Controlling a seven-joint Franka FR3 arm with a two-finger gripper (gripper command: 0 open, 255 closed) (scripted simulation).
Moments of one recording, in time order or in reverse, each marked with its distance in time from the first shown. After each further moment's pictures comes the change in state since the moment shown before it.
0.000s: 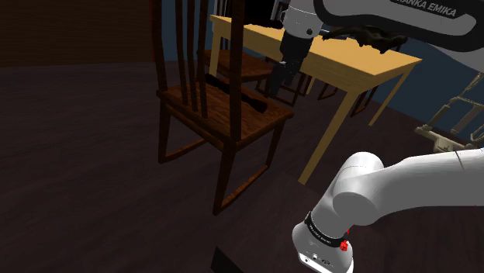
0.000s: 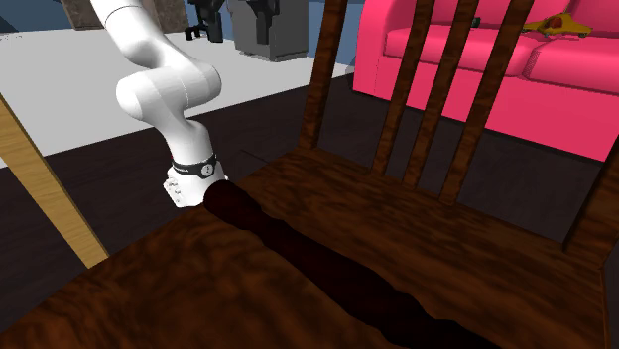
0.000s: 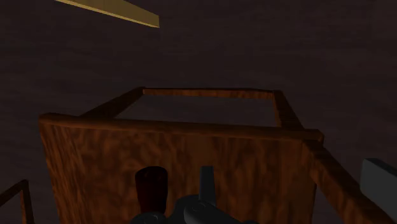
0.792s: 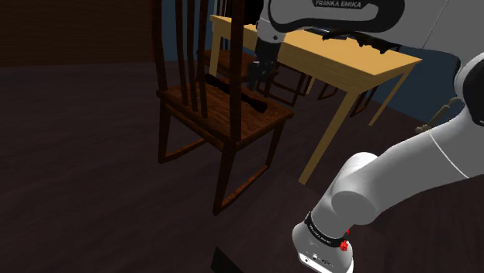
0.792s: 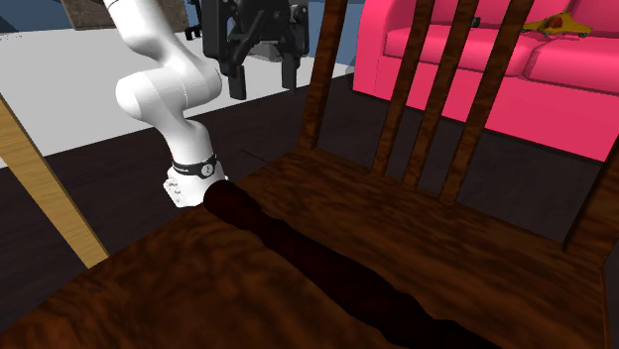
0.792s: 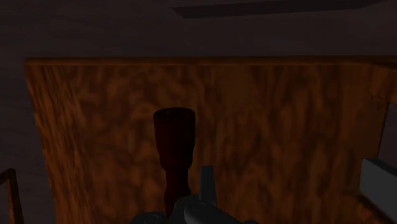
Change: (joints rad) arm -0.029 0.326 -0.112 0.124 -0.019 0.208 -0.092
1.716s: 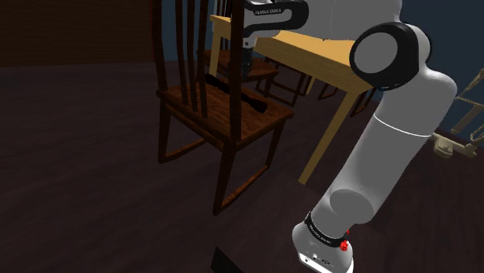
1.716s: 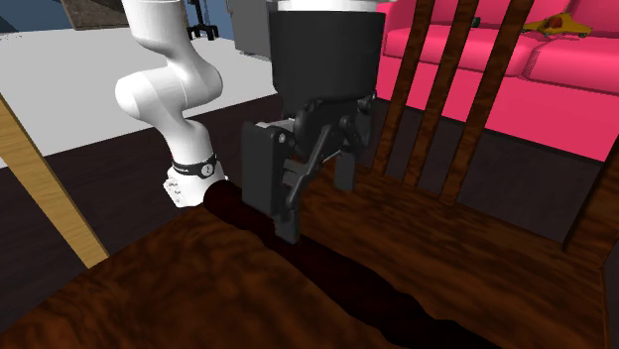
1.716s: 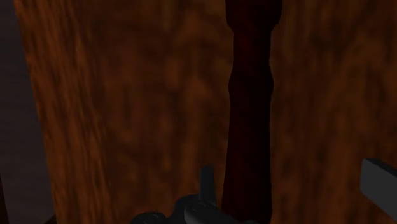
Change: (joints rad) arm -0.045 0.524 -0.112 0.398 0.103 0.119 -0.166
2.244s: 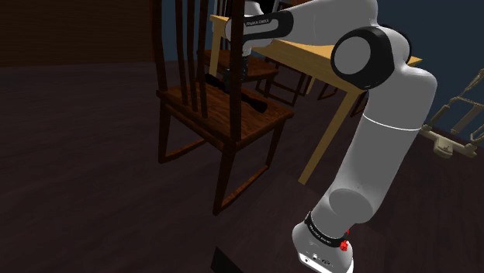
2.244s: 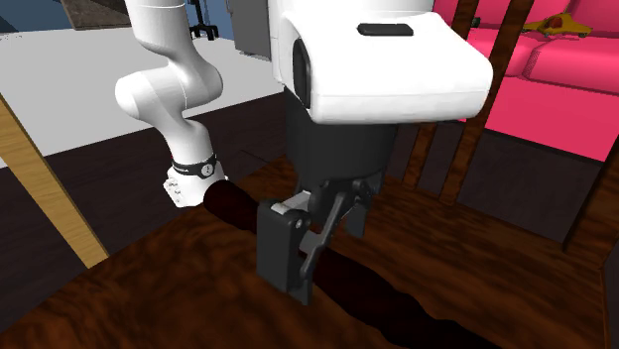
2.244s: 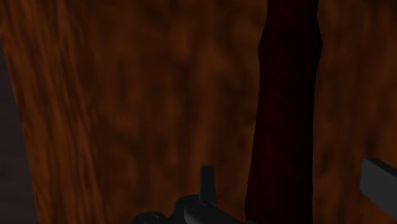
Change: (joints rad) arm -0.019 0.108 -0.009 0.039 0.032 0.065 -0.031
